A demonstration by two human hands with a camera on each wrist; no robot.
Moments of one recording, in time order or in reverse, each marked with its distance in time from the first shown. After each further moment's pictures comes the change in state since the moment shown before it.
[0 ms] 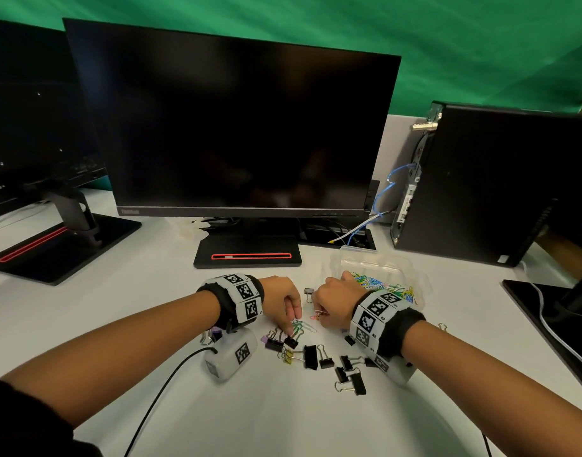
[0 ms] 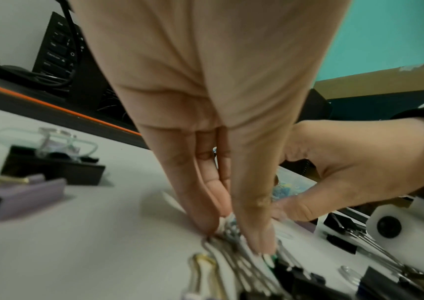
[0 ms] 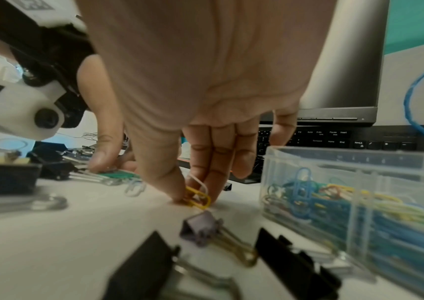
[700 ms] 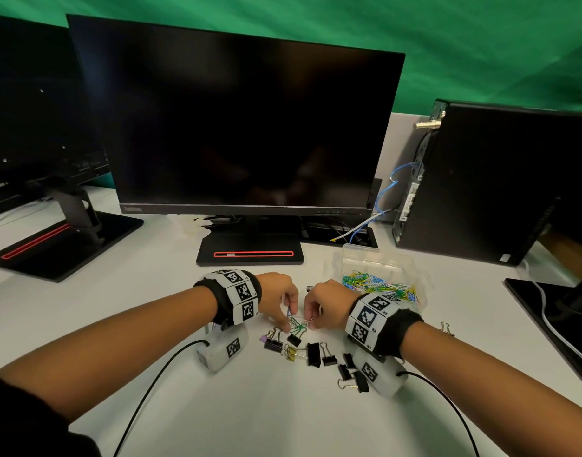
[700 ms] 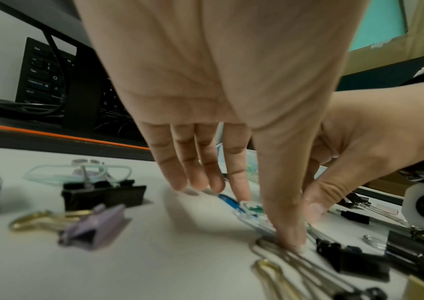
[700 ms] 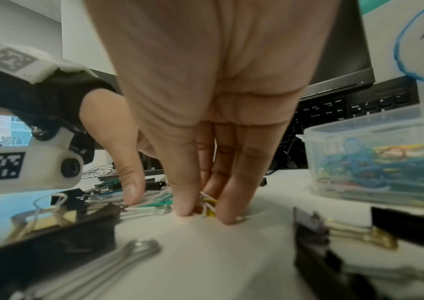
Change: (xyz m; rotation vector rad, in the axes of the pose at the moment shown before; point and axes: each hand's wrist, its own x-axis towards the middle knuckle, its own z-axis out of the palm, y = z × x) left_hand -0.013 0.001 -0.005 0.182 0.034 0.024; right_hand -0.004 -0.013 -0.005 0.502 0.042 -0.068
